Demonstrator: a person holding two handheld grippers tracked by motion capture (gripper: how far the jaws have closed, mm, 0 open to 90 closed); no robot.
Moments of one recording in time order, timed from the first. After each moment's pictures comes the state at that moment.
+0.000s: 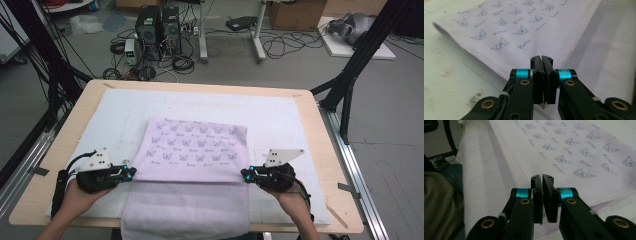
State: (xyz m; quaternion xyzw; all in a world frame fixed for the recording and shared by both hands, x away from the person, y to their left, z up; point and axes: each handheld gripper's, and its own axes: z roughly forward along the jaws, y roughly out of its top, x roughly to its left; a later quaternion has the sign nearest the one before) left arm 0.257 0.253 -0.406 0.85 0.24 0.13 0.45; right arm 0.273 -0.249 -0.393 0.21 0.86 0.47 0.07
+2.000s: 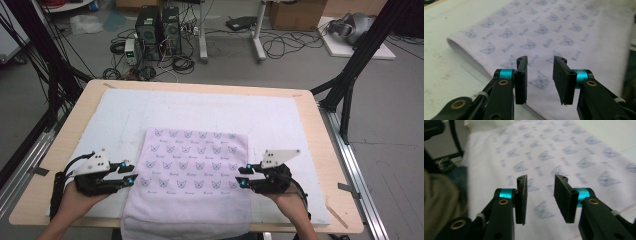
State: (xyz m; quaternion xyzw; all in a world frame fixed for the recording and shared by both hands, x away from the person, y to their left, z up) left arm 0.269 0.249 -0.393 0.84 0.25 0.15 0.45; right arm 0.282 -0.238 -0.393 0.21 0.85 0.48 0.06
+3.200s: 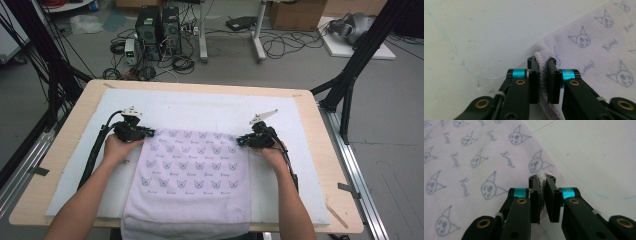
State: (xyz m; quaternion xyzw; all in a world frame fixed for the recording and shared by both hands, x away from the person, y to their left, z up) left arm 0.432 0.225 -0.434 0.82 0.39 0.13 0.40; right arm 0.433 -0.239 -0.438 0.30 0.87 0.38 0.05
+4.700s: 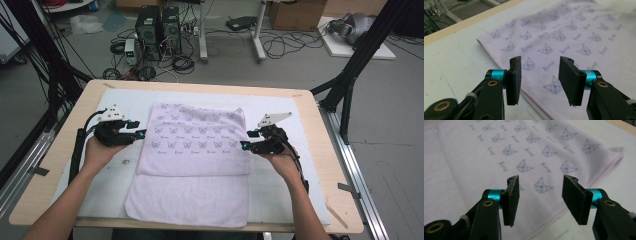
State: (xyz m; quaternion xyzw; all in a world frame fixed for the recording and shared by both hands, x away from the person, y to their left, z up) left arm 0.367 0.246 -0.389 0.81 0.32 0.19 0.45; right arm 0.374 -0.245 -0.388 0.28 0.86 0.41 0.12
